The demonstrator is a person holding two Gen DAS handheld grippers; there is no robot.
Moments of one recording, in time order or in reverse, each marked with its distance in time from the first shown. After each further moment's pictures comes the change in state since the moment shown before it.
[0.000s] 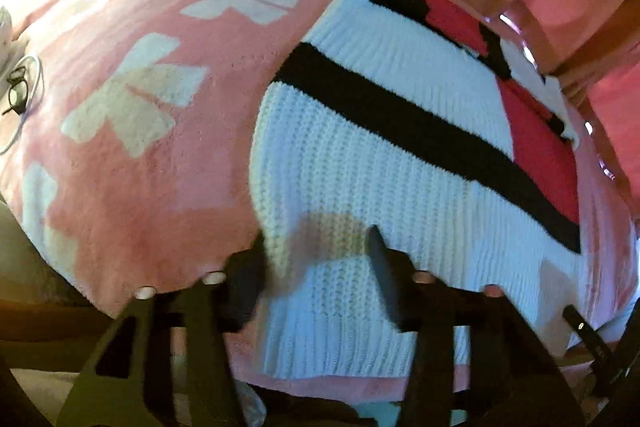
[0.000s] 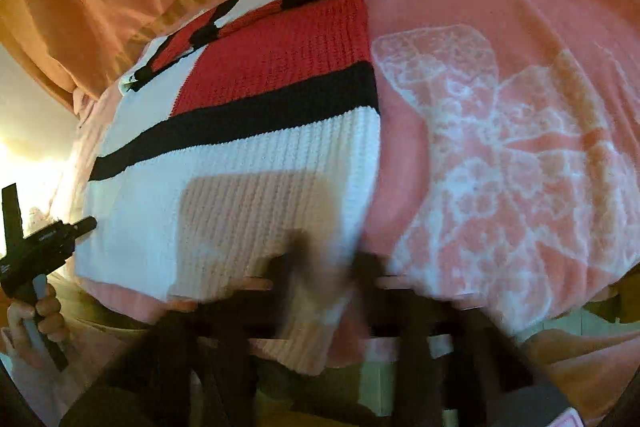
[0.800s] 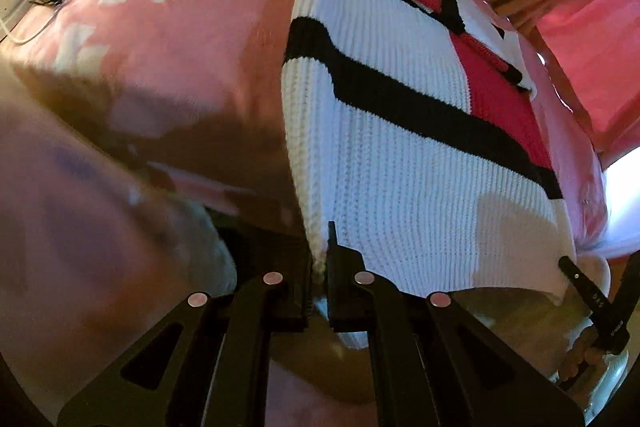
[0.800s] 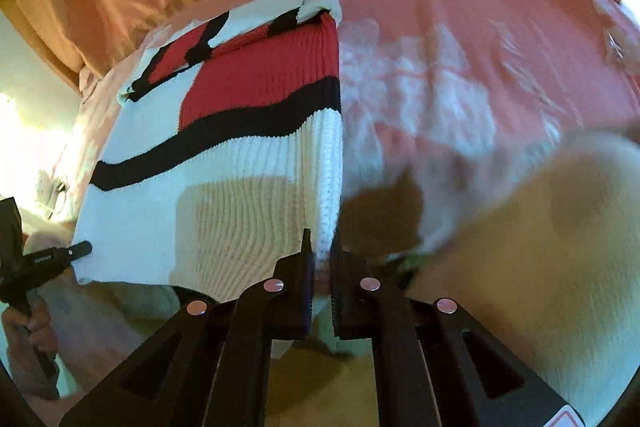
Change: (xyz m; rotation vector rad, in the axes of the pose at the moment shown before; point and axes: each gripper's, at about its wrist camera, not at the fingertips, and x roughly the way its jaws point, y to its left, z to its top) left arm -0.095 -0.013 -0.128 0.029 0.188 -0.148; right arm -0.143 -0.037 -0.084 -0.026 0.029 -0.098
